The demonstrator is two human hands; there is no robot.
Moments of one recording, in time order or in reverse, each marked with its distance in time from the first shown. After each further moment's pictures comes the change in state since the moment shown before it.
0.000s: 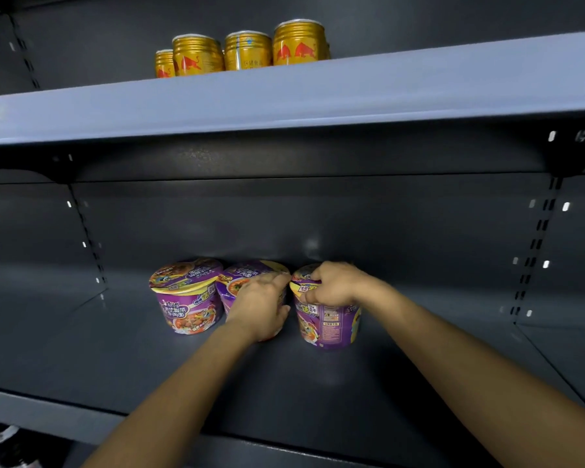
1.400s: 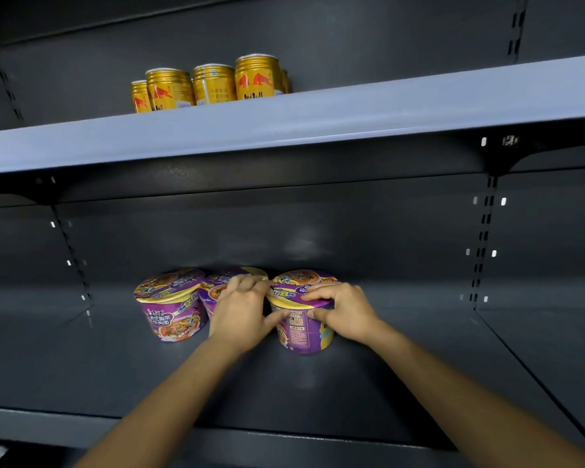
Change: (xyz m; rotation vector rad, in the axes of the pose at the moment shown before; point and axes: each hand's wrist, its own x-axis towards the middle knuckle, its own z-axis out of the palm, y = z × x) left_hand -0.031 0.032 -0.021 0.041 0.122 -0.045; right_hand -0.050 0.055 0.045 0.447 0.375 -0.201
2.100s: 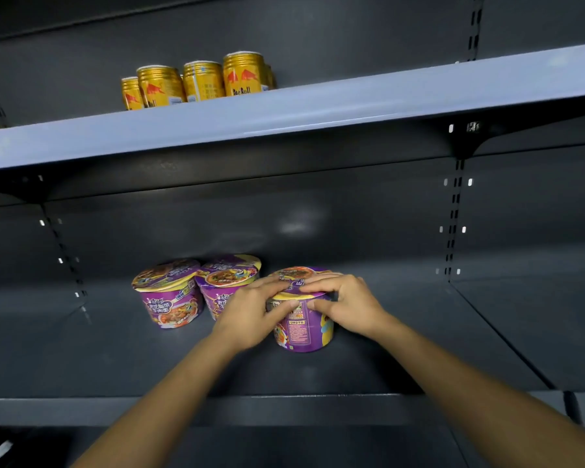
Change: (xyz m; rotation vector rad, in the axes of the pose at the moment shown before) left_hand -0.035 0.016 -0.015 -0.352 -0.116 0.128; right_hand -0.050 -0.012 -0.006 0.140 0.089 -0.040
